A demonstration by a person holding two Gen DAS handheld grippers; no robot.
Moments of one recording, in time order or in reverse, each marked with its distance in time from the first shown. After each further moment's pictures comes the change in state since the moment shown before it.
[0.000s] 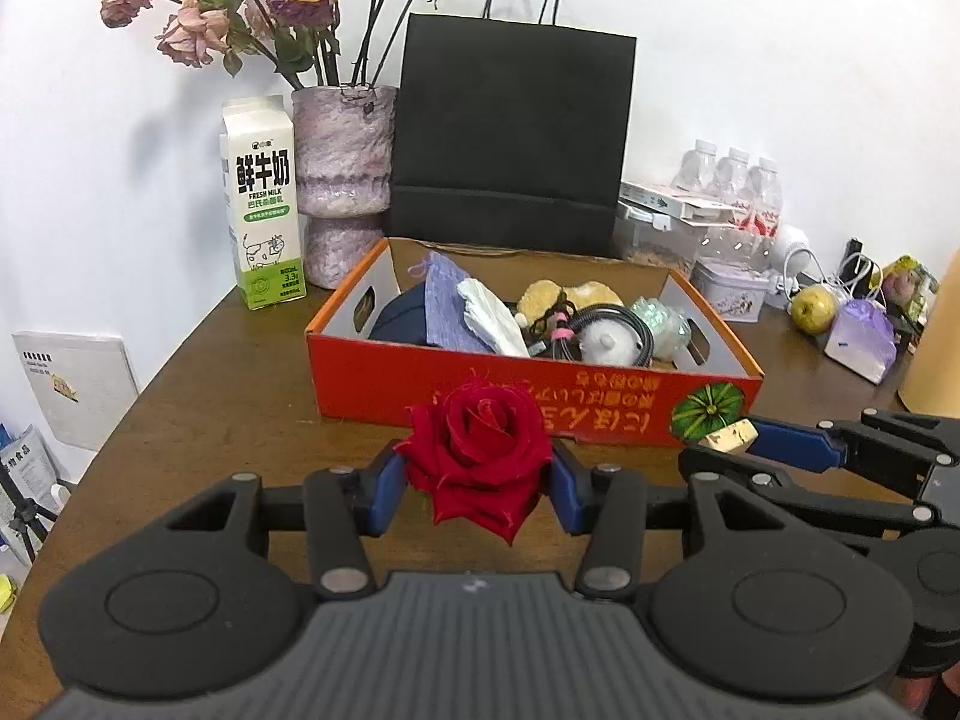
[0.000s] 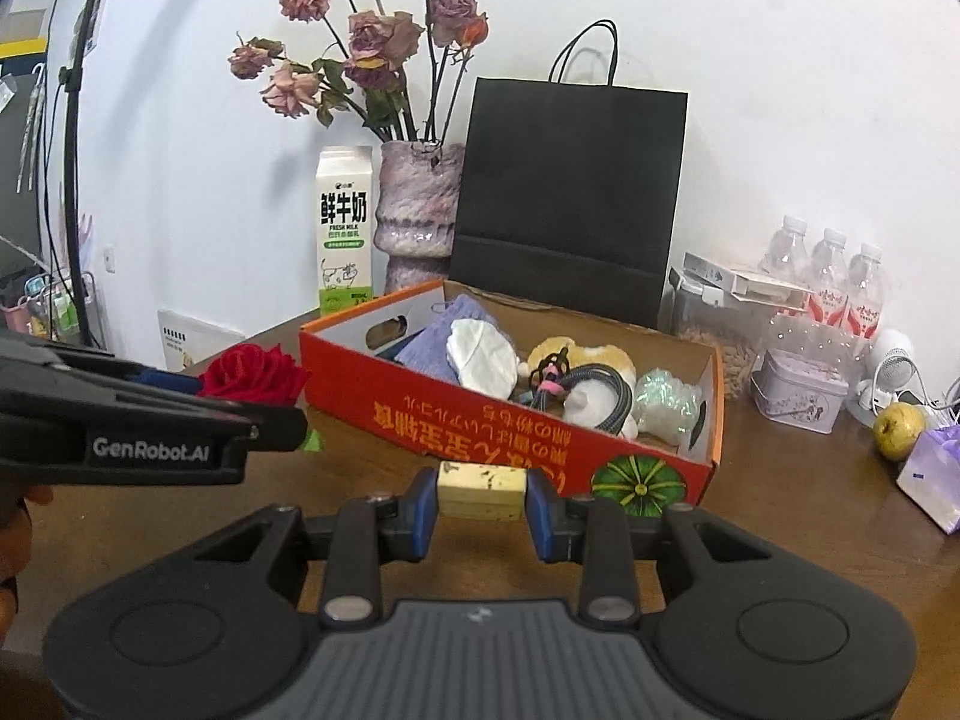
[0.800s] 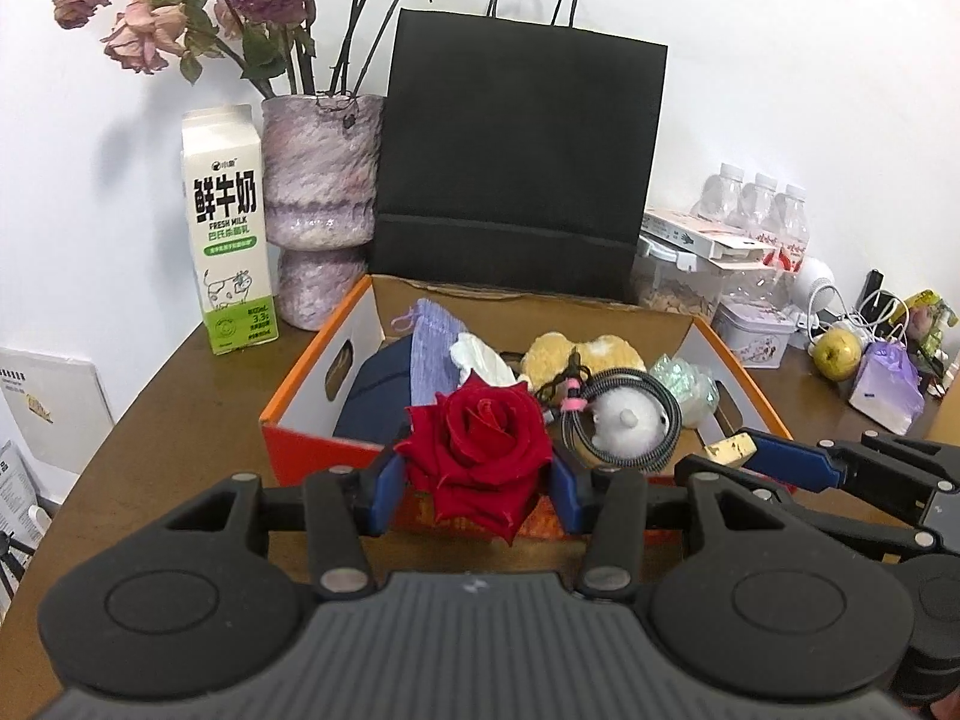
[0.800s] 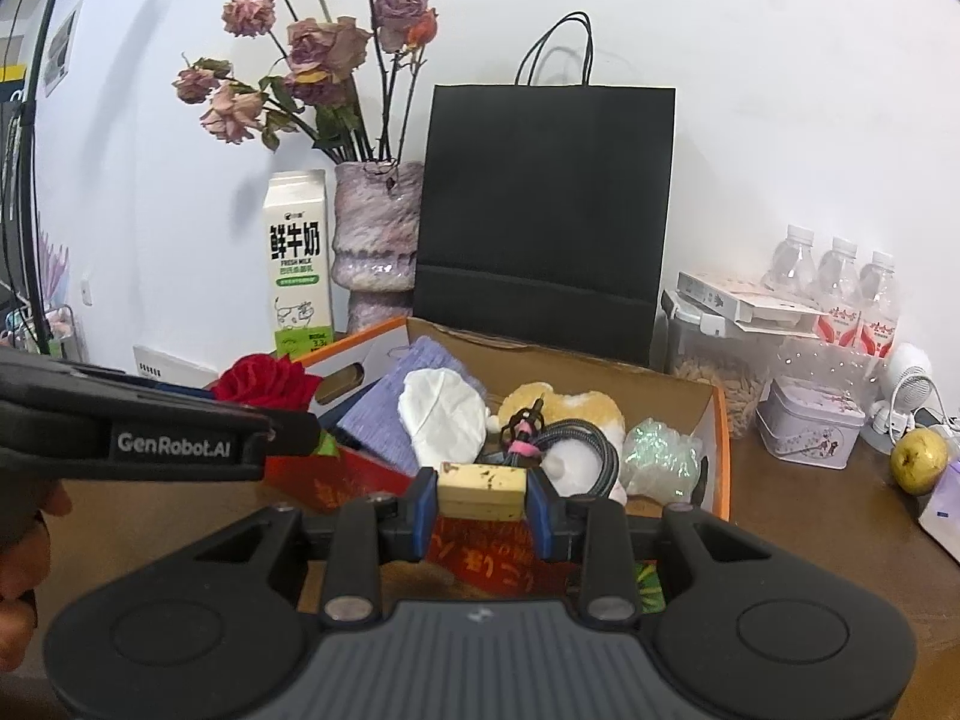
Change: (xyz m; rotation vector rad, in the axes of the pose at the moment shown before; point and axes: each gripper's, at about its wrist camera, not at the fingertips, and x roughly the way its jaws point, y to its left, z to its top) left arm 0.068 0.003 0.049 -0.011 -0.016 -0.014; right arm 0.060 -0.033 0.033 0.039 -0.032 -0.005
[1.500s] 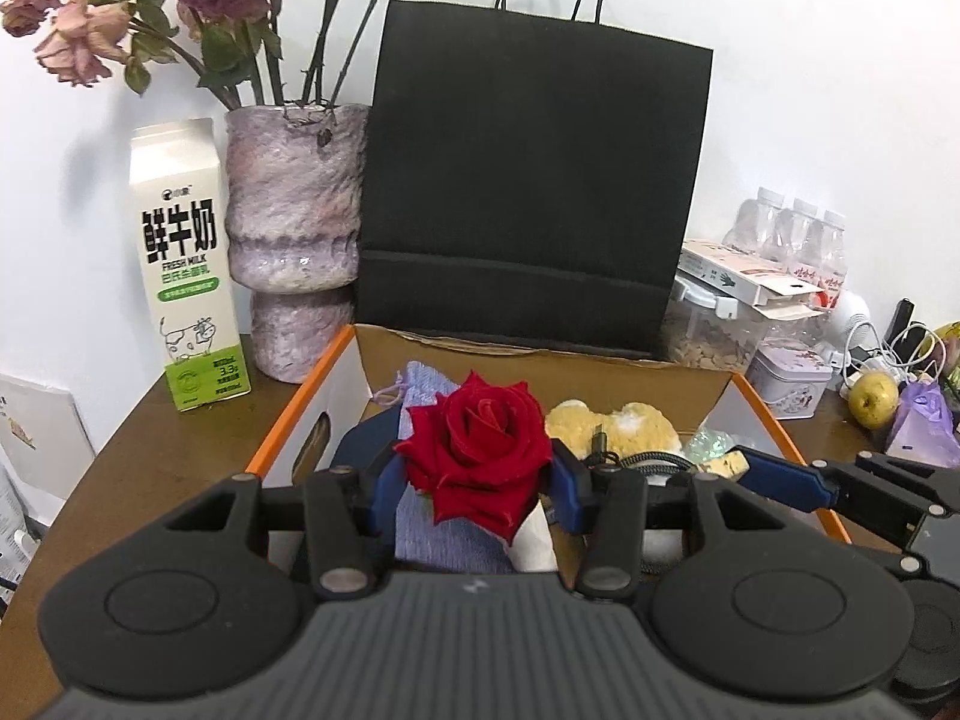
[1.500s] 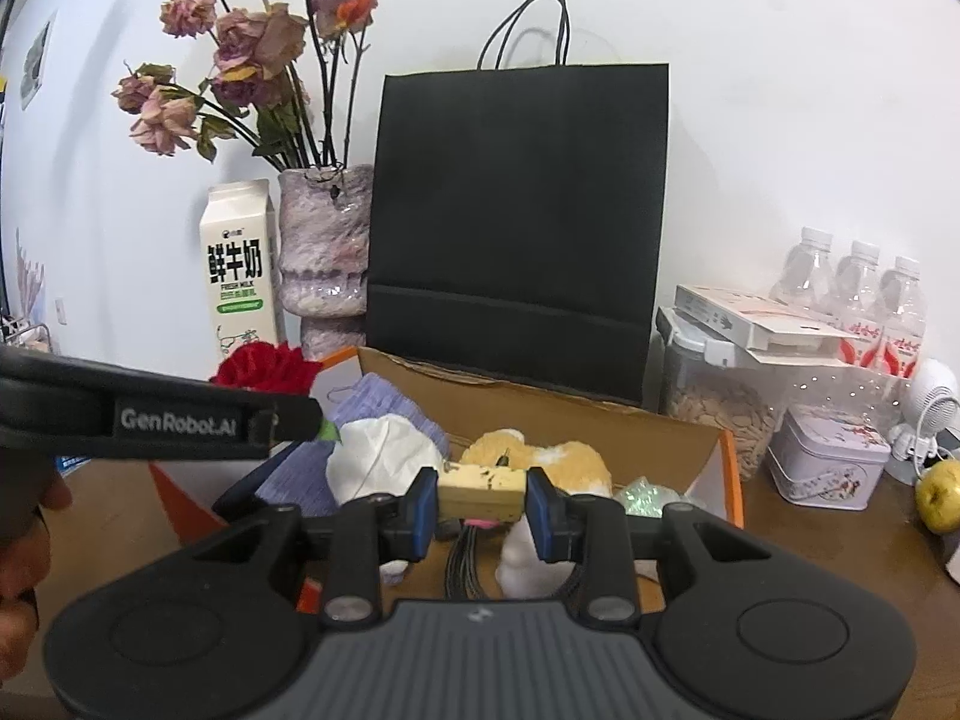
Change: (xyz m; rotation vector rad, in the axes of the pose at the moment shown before) left arm 0.070 0.000 0.044 -0.005 -0.016 0.005; right arm 0.073 -0.026 0.030 0.019 -0.008 -0.015
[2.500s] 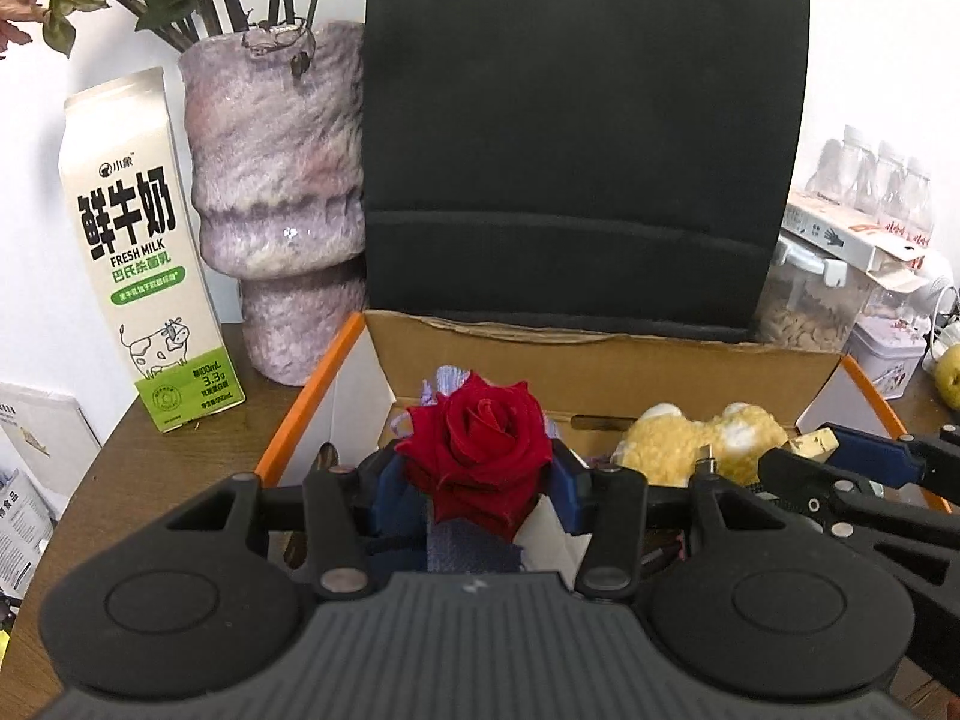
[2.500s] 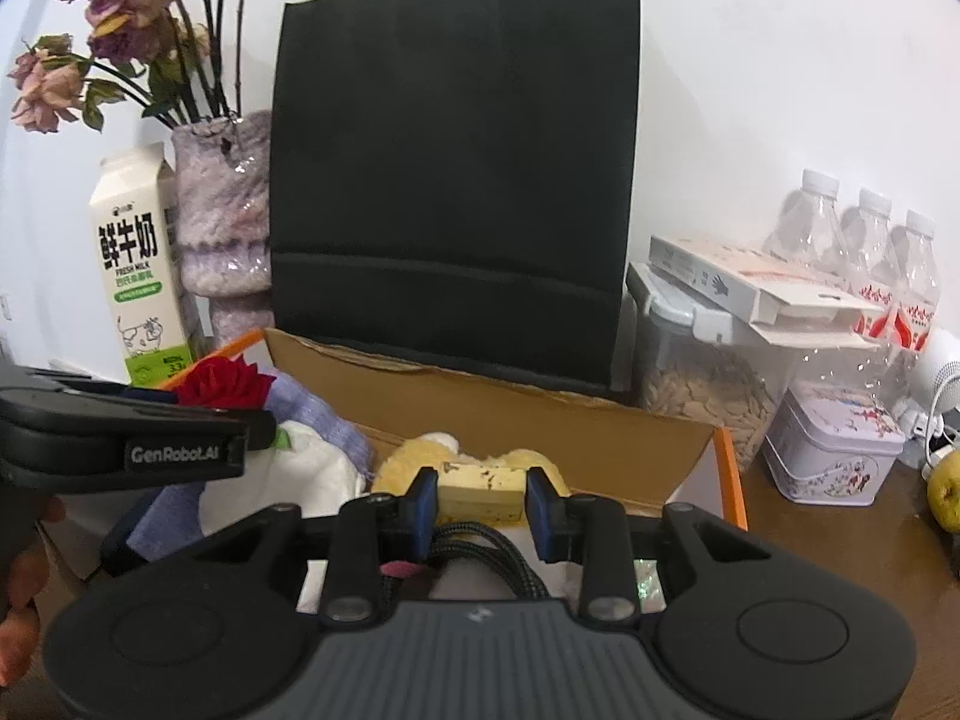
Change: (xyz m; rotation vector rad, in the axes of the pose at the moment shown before) left arm 0.089 0.009 0.018 0.047 0.103 0.073; right arm 0.074 -0.025 0.017 0.051 0.110 -0.078
